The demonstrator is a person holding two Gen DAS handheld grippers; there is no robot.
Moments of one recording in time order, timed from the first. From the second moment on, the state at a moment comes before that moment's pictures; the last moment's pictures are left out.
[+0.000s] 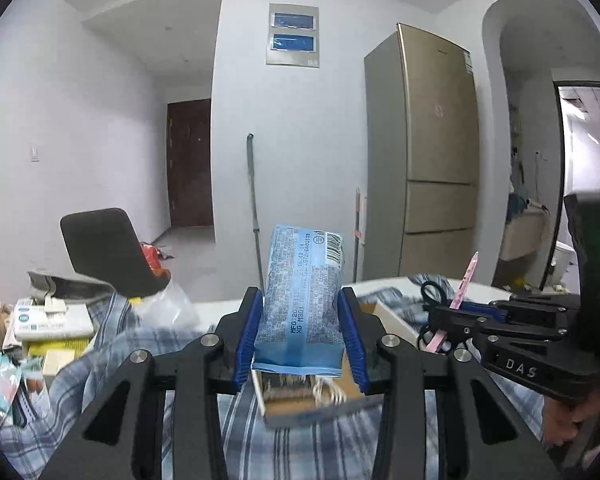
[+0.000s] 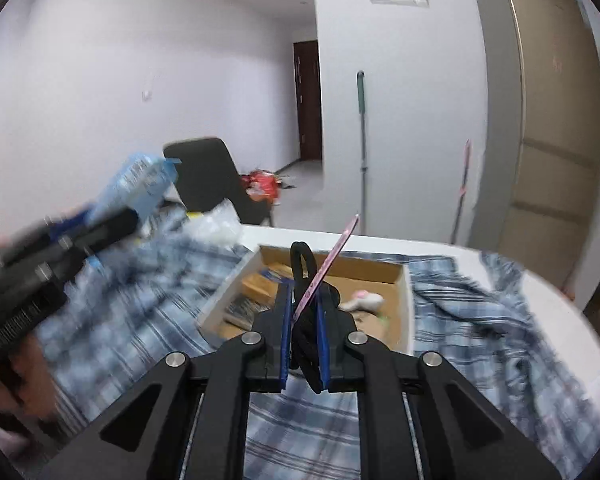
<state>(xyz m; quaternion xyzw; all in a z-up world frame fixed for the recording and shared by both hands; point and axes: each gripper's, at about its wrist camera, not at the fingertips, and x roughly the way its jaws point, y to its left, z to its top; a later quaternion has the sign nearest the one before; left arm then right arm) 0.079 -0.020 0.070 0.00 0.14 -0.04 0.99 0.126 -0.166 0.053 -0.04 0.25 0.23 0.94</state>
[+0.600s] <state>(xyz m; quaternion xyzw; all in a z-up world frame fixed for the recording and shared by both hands) 0.175 -0.016 -0.003 -0.01 0.24 -0.05 0.97 0.215 -0.168 -0.001 0.03 0.35 0.23 0.91</state>
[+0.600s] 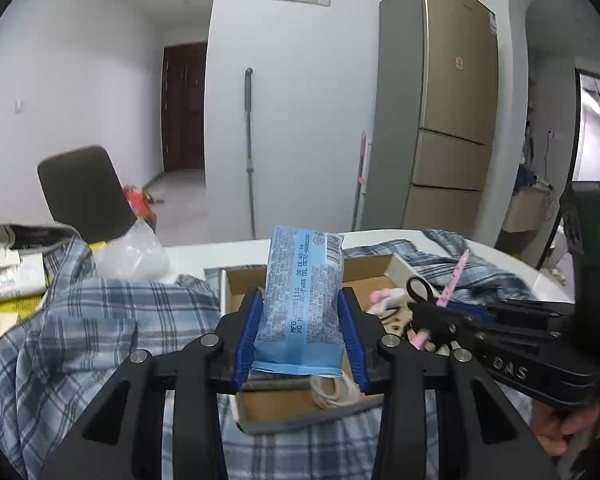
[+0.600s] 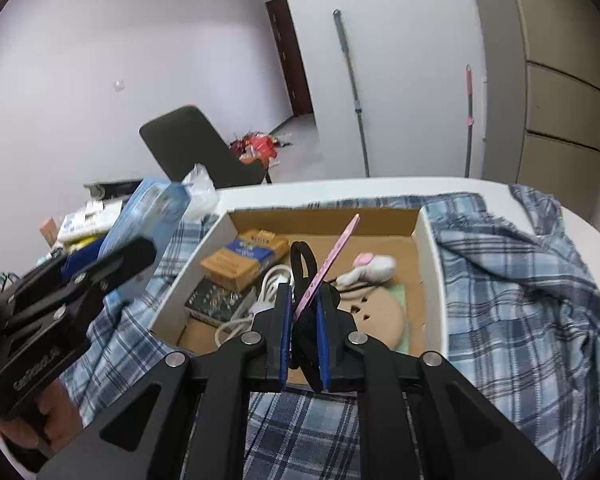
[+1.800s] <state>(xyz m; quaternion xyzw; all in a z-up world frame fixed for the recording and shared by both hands) 0.106 0.008 0.065 -0.03 0.13 -0.02 0.99 0.190 -0.195 0.043 0.04 0.26 0.18 0.95</state>
